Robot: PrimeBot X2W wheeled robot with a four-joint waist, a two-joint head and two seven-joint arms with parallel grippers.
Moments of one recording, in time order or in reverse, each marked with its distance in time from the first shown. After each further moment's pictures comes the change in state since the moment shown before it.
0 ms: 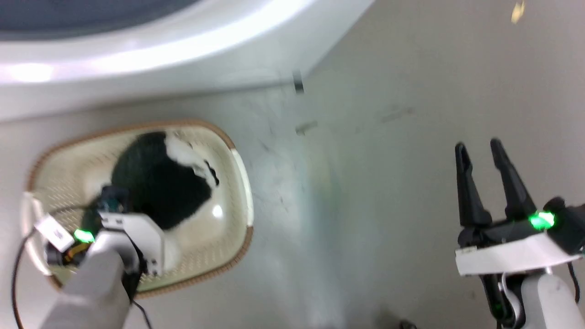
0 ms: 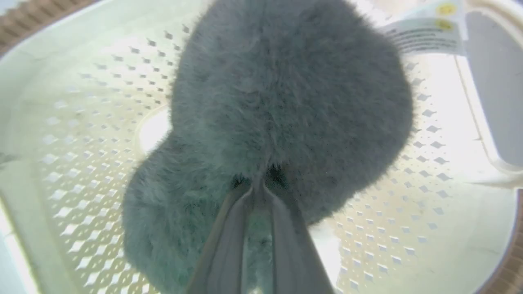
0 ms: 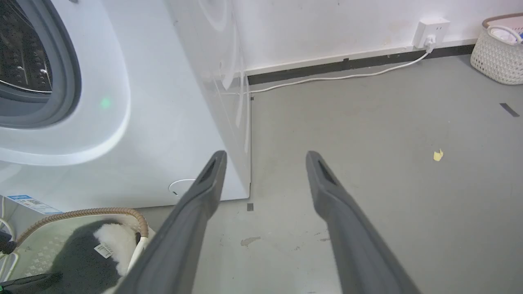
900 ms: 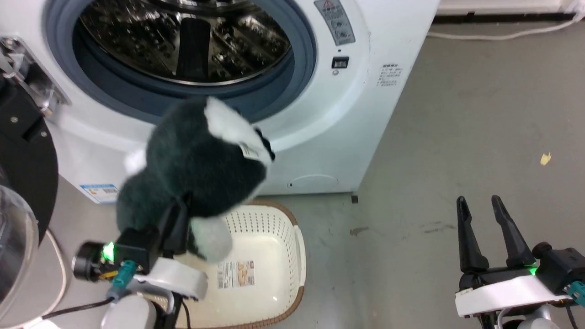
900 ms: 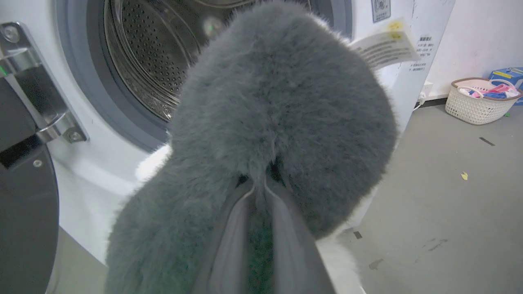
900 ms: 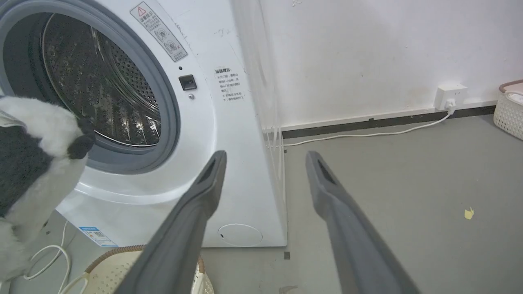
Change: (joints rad) left arm 0.571 -0.041 0.358 -1.087 0.314 0.094 -0.008; right arm 0.158 0.000 -0.015 0.034 -0.054 0.000 0.000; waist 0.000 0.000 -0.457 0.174
